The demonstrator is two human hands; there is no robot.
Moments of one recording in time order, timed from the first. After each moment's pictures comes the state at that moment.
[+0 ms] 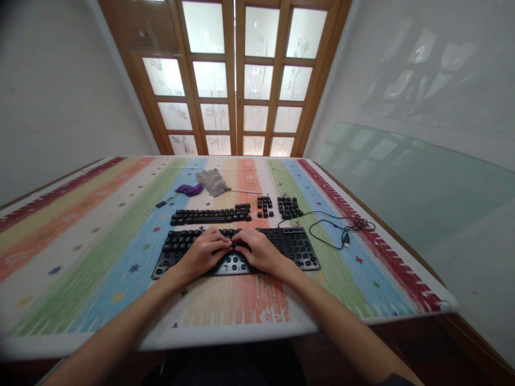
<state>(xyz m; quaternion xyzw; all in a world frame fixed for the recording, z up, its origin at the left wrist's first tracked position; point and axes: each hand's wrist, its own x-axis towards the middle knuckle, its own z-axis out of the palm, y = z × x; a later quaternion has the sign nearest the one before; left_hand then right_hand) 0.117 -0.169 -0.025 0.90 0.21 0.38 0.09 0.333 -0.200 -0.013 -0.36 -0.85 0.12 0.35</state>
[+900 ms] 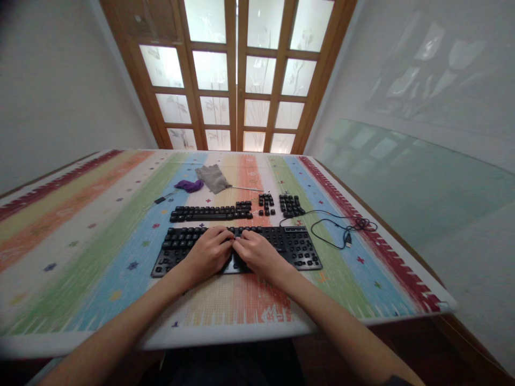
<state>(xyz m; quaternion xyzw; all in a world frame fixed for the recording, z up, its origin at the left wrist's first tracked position) 0.127 -0.180 -0.016 0.93 0.23 0.28 -0.04 0.322 -0.208 -0.008 -0.35 -0.92 -0.11 0.16</state>
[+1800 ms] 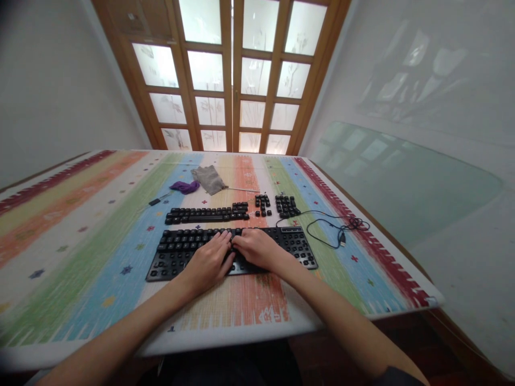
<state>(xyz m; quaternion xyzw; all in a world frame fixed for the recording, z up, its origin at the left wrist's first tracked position) 0.132 -0.196 -0.038 0.91 0.30 0.28 -0.05 0.330 -0.194 -0.003 -0.38 -0.91 -0.07 0.12</state>
